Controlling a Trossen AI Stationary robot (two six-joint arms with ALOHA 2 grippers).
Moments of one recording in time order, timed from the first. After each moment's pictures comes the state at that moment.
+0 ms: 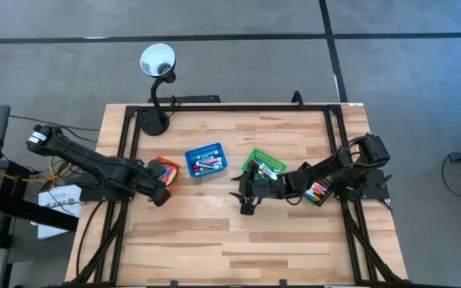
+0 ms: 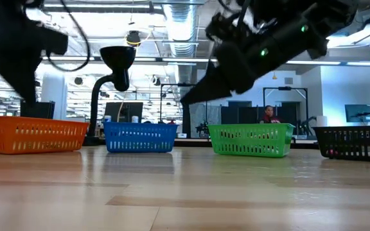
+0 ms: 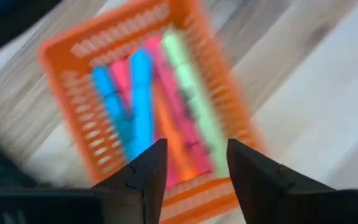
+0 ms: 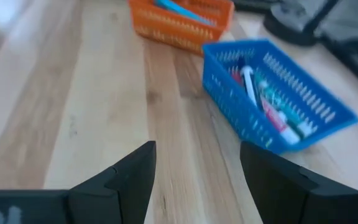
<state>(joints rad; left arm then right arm) -0.39 1.04 0.67 -1.05 -0.34 -1.03 0.23 1.80 0.84 0.40 0.39 -0.01</state>
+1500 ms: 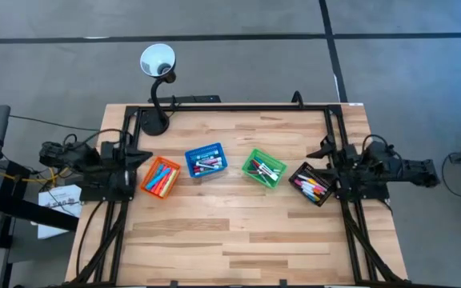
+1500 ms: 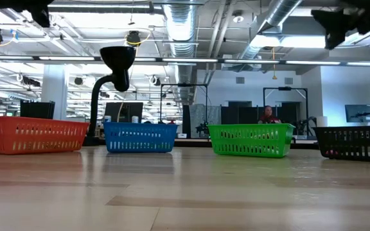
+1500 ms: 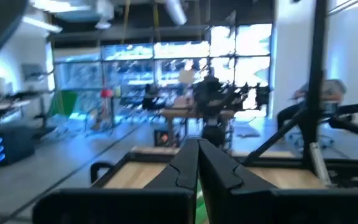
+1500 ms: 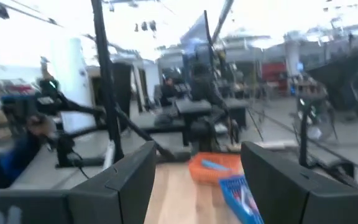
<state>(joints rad) -0.39 0.00 0.35 -0.11 -0.52 0.16 0.01 0.01 0.22 0.00 -0.10 0.07</state>
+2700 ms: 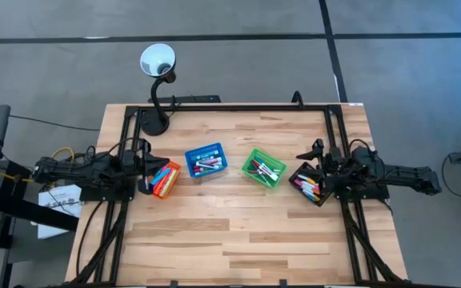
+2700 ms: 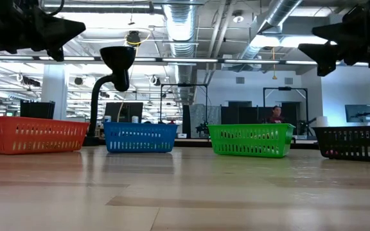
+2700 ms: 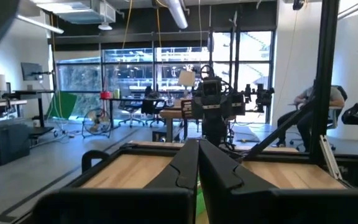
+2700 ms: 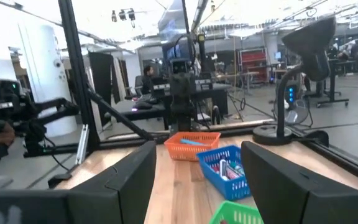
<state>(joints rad) -0.13 0.02 0.01 0.27 -0.25 0.09 -0.11 0.00 0.01 0.14 -0.13 0.09</state>
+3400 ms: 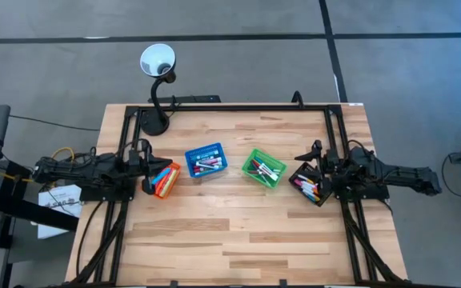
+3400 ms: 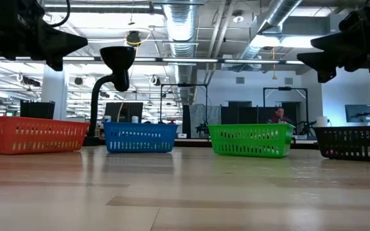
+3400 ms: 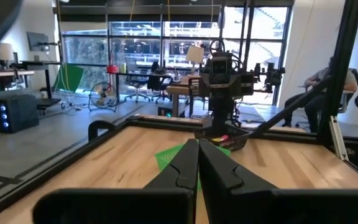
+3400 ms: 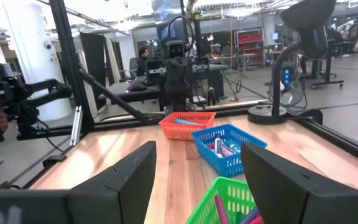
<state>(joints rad) -0.13 0.02 0.01 0.16 -0.30 0.03 -0.12 0.01 0.01 0.06 -0.13 0.08</state>
